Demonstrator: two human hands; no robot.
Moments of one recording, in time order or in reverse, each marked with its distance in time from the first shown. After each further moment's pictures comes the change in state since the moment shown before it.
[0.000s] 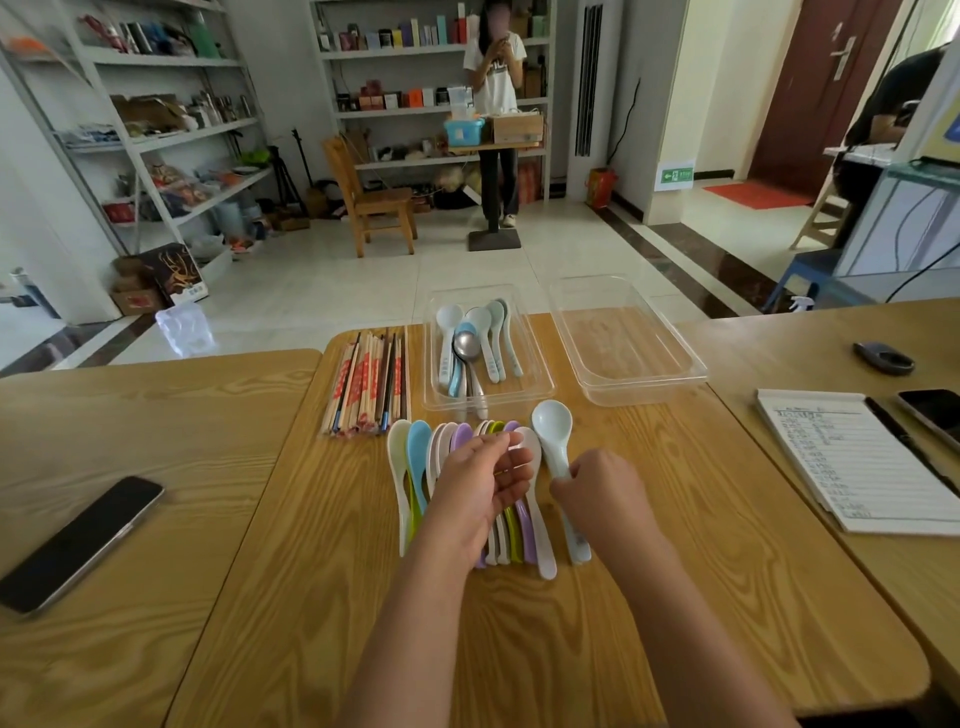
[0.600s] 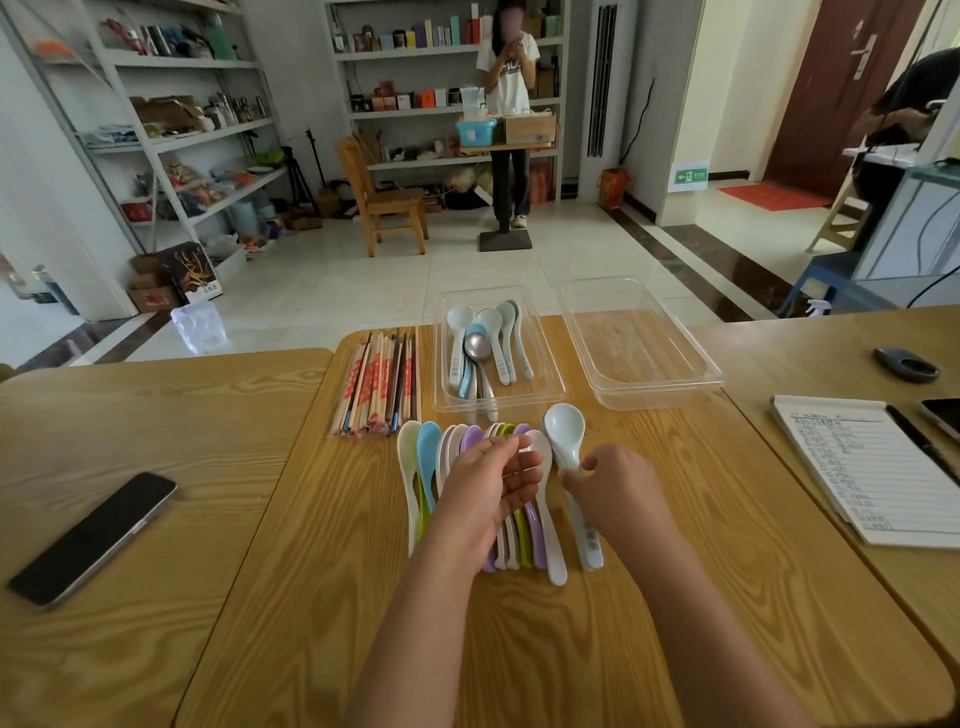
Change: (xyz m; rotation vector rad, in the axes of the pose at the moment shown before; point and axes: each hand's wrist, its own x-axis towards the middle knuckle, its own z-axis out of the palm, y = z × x) left_hand 0.001 0.002 -0.002 -0.001 -0.008 -0.009; right_hand -0.001 -0.004 -0.010 -0.006 0.027 -0.052
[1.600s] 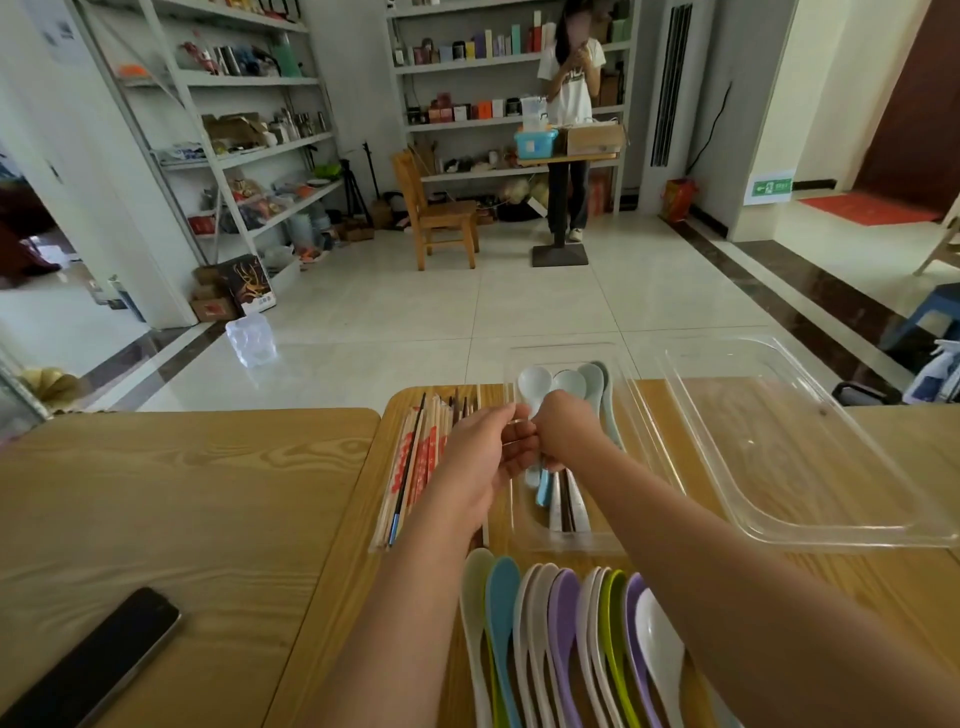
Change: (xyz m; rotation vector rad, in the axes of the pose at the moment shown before) left_hand 0.161 0.113 -0.055 0.037 0.091 0.074; right_hand 0.216 -0.170 0.079 -0.057 -0.212 -0.059
